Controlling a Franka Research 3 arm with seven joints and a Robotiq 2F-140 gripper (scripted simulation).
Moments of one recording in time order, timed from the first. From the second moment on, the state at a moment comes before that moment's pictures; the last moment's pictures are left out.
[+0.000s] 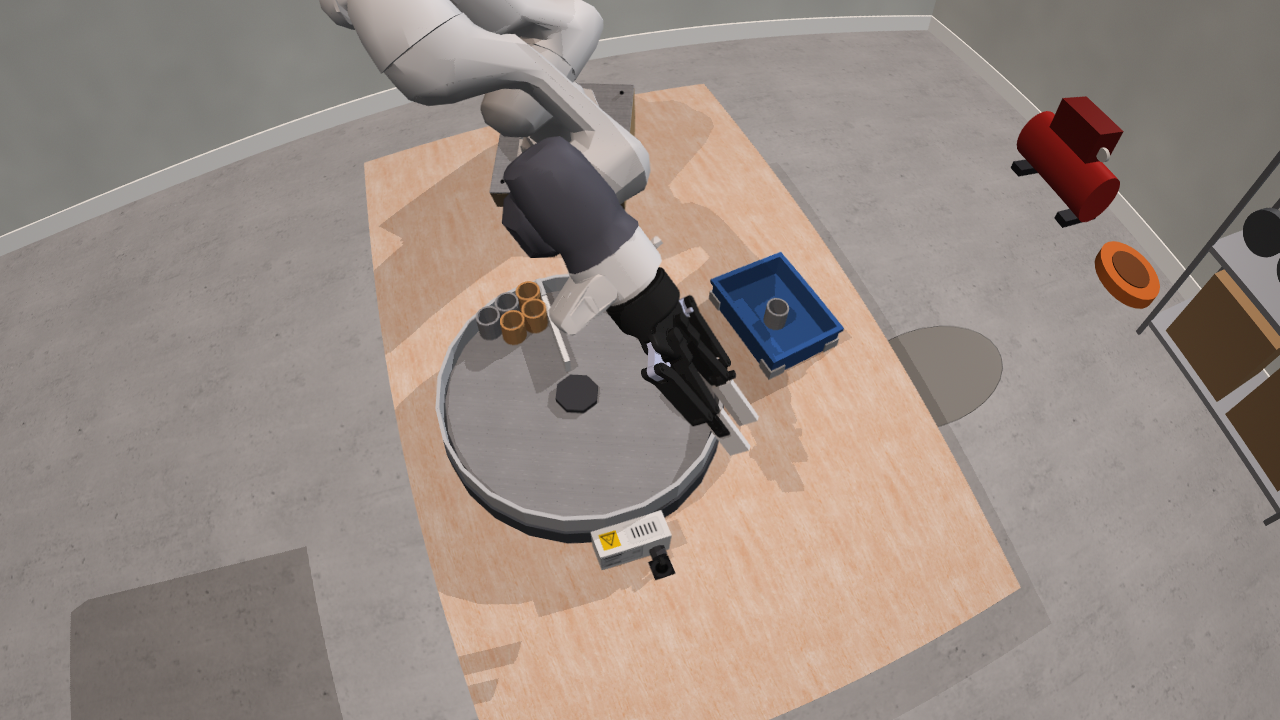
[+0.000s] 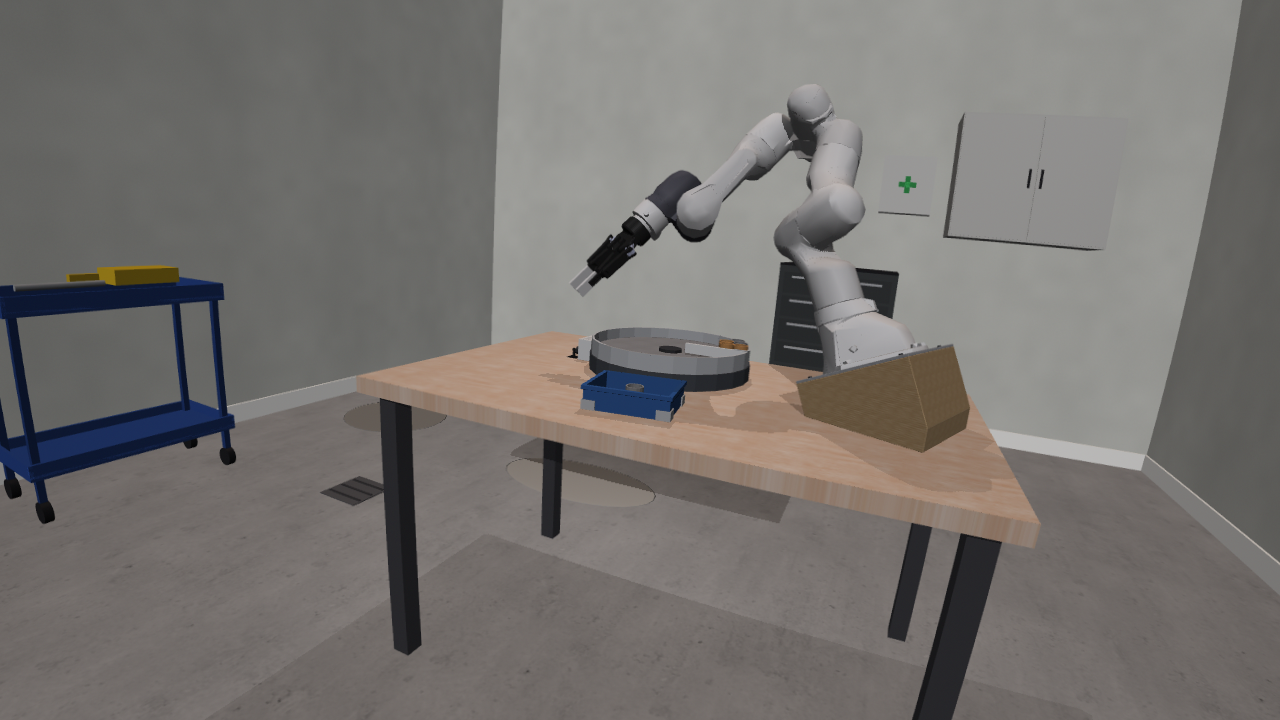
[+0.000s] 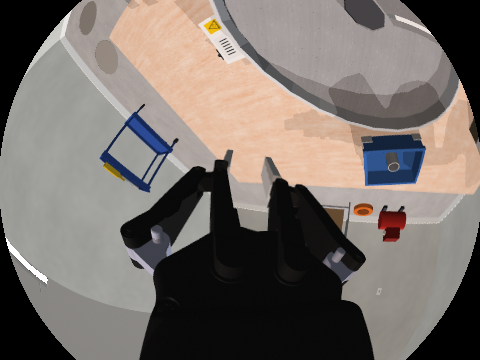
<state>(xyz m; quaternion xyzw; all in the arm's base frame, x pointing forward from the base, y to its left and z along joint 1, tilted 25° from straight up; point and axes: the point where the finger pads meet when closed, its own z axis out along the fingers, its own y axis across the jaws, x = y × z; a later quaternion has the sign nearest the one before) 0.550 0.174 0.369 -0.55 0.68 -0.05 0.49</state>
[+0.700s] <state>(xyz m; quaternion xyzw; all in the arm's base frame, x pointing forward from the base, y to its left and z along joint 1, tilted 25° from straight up) 0.511 -0.079 0.326 -0.53 0.71 -0.28 0.38</state>
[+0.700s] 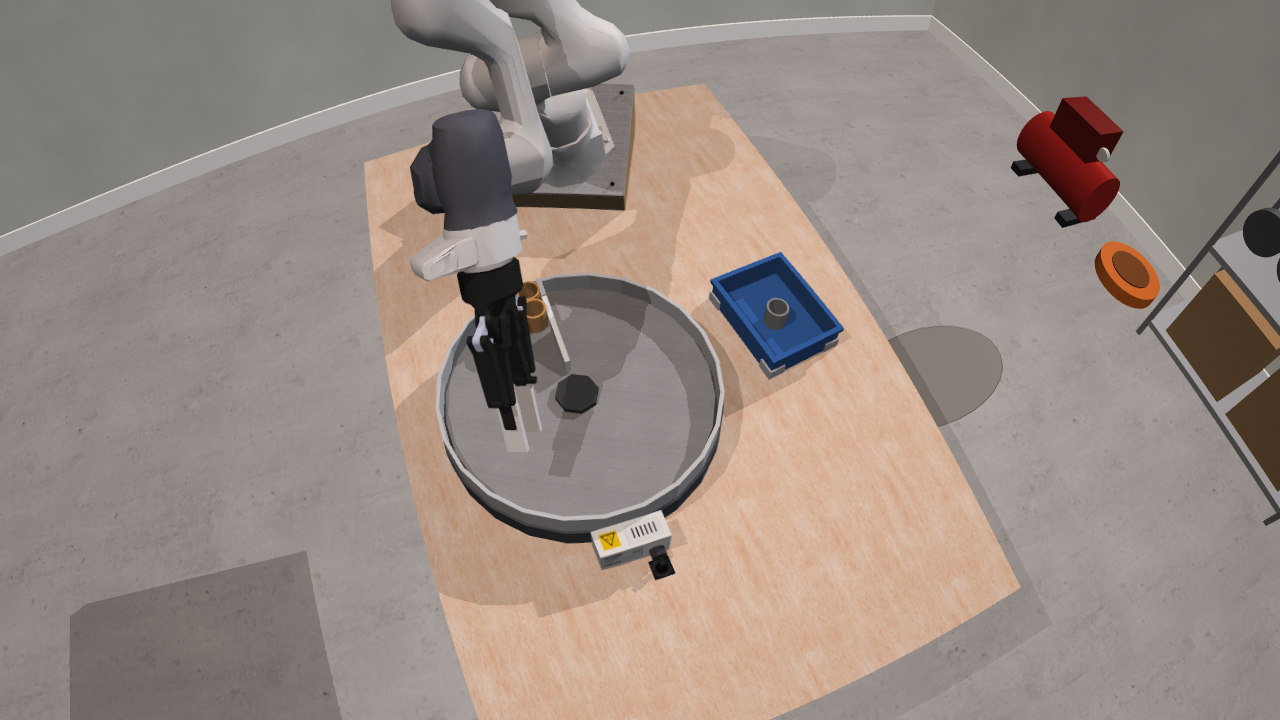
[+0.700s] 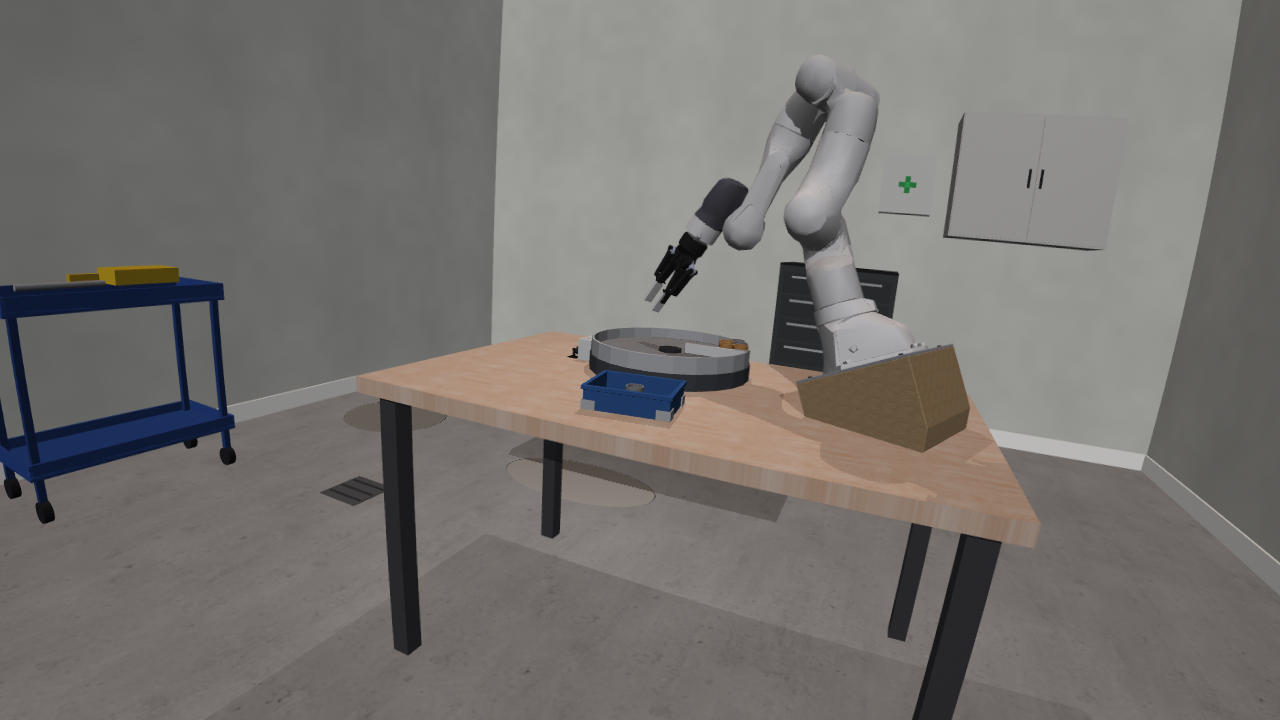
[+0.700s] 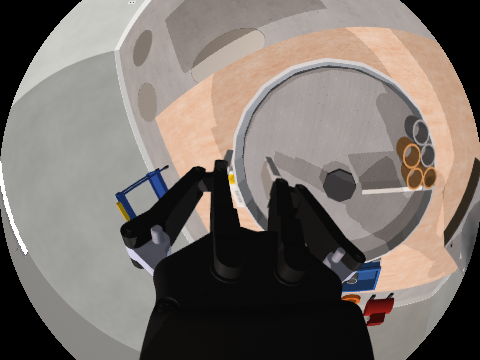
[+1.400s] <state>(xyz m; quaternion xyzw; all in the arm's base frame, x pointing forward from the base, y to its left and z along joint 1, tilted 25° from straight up) 0.410 -0.142 0.263 -0.58 0.73 -0.28 0.24</state>
